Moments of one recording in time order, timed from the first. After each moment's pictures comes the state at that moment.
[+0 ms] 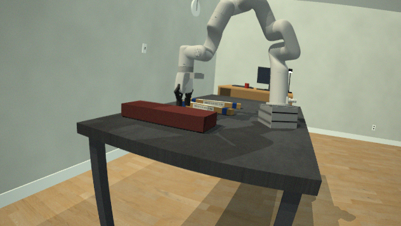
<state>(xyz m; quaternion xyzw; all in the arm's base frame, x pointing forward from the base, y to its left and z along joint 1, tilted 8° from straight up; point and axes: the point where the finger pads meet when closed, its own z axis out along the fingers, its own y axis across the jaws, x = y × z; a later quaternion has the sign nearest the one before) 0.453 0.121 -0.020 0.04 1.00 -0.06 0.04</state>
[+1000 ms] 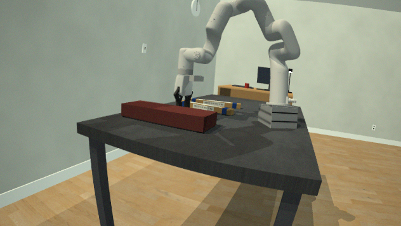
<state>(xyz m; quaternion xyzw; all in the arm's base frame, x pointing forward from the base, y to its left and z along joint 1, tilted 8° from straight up) 0.455 0.120 -0.033 0.04 1.00 -0.06 0.04</state>
